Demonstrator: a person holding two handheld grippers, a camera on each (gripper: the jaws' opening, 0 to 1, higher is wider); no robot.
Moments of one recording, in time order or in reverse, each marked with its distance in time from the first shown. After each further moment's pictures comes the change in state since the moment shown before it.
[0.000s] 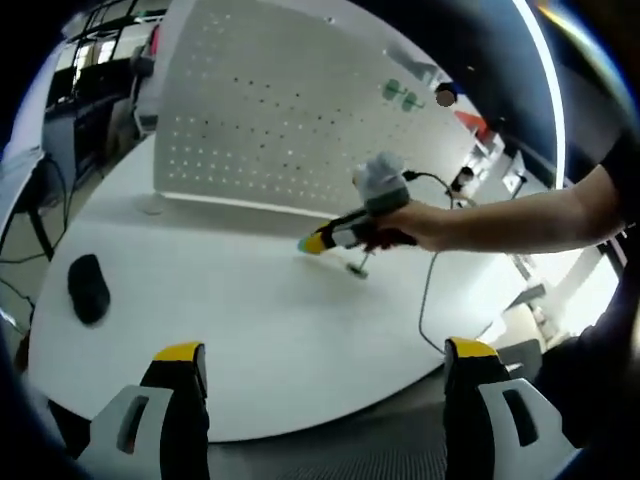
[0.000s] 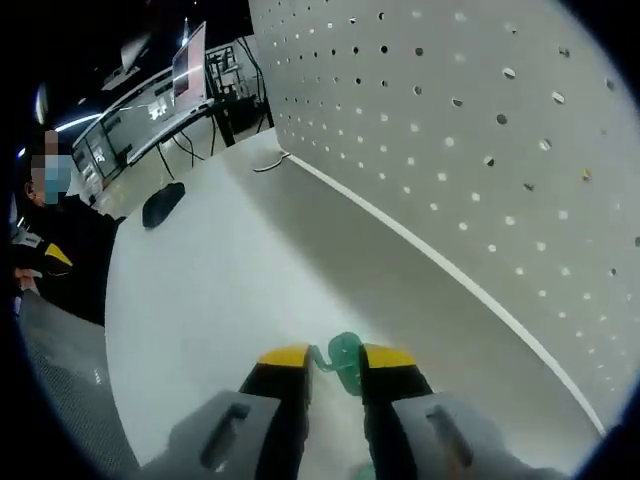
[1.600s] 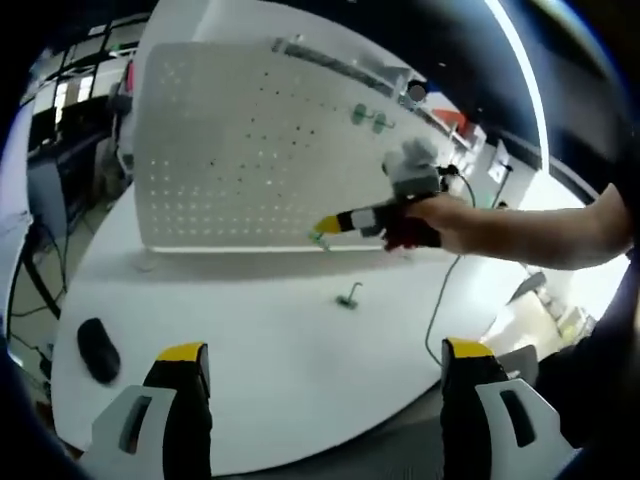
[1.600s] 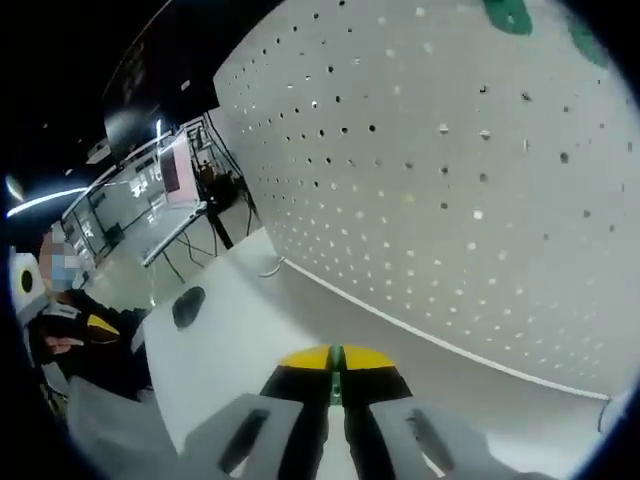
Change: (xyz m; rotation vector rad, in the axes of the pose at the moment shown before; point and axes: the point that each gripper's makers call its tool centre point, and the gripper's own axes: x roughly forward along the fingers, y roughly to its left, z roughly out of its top) left arm -0.010 -0.025 0.052 0.131 -0.071 -0.021; right arm -0.109 0.003 0.073 0.199 -0.307 -0.039
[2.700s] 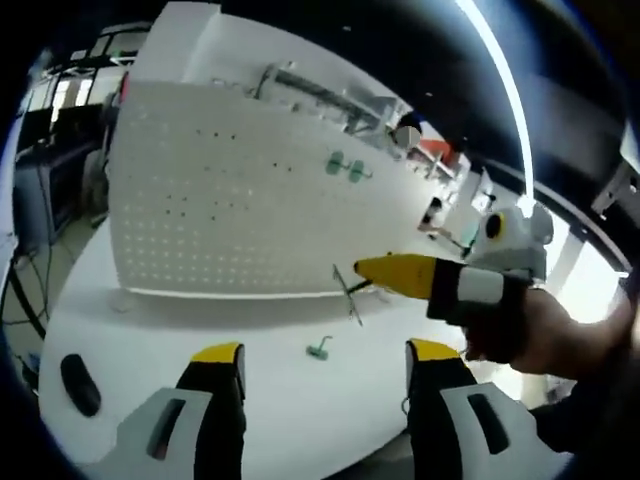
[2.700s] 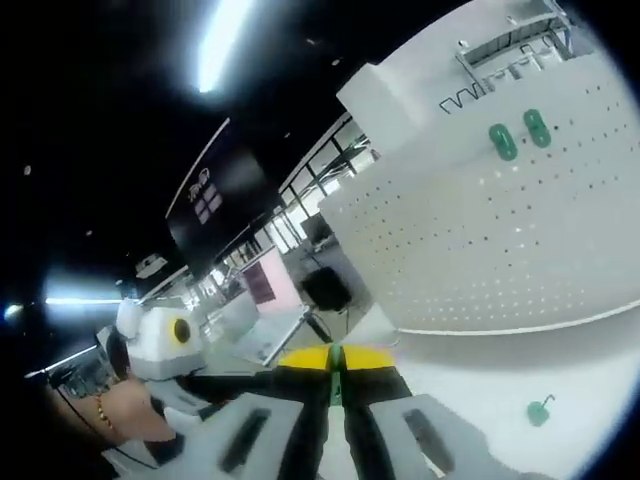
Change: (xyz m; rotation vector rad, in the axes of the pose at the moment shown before) left arm 0.007 -0.036 0.064 -0.038 -0.130 -0.084; right arm -0.116 0.147 0.041 0.274 -0.402 0.242
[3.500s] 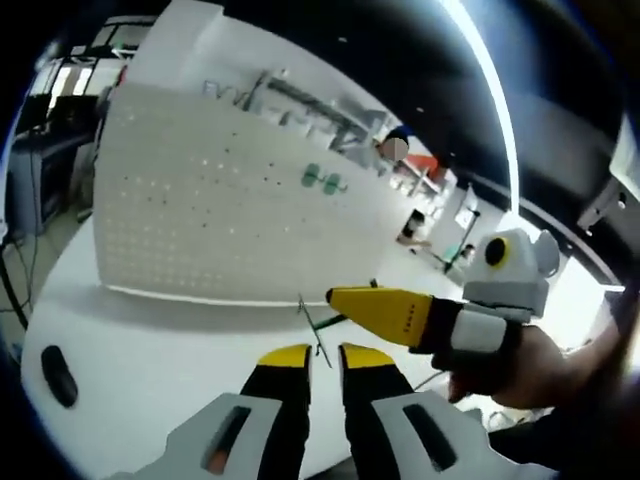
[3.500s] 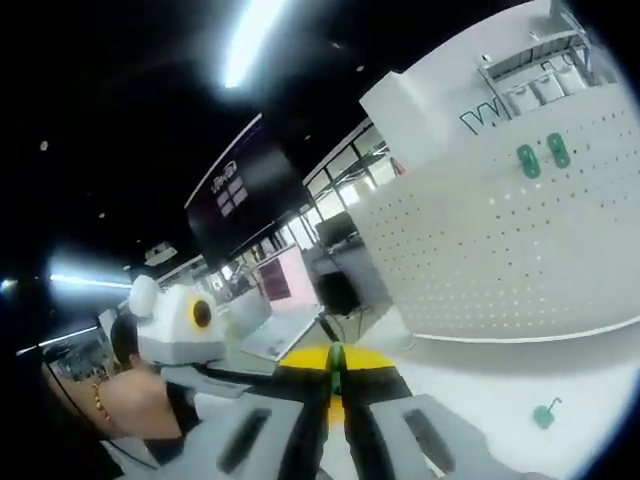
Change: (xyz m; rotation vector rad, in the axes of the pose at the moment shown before) left arm -0.008 -0.027 0.003 -0.044 -0.042 -0.074; right arm -0.013 0.038 -0.006 -0.083 -0.030 0.049
